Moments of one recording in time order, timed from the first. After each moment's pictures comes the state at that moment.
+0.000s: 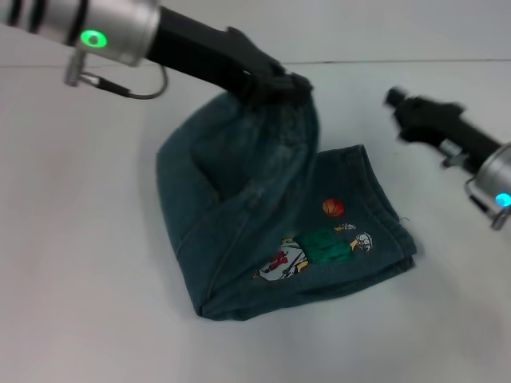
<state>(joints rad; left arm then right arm) -0.94 -2.12 0.82 1.11 2.24 1.70 -2.04 0.65 2.09 0.08 -0.11 -1.99 -1.13 0.83</state>
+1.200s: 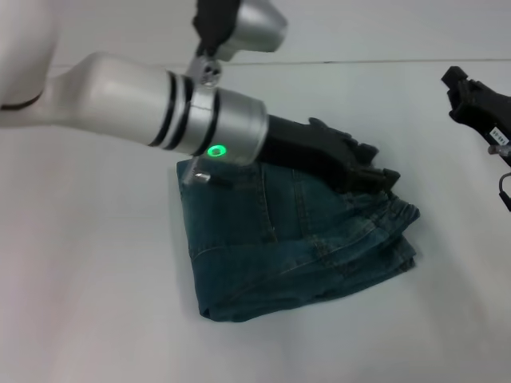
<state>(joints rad) -0.83 -2.17 1.31 0.81 1.90 1.21 -1.92 0.58 2.09 0.04 -0.09 -1.72 -1.19 0.85</state>
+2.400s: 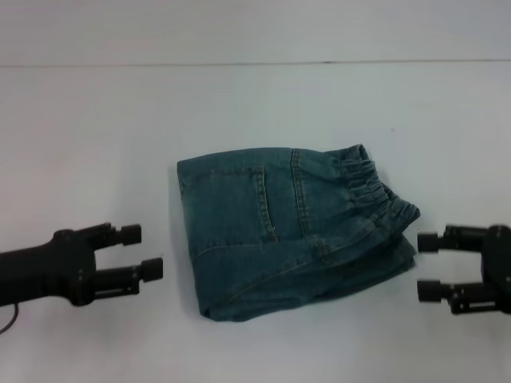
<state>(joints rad) -0.31 -2.10 0.63 0.83 2.01 1.77 -1.55 0.42 1.98 -0.59 -0.65 -2.11 -1.88 1.38</state>
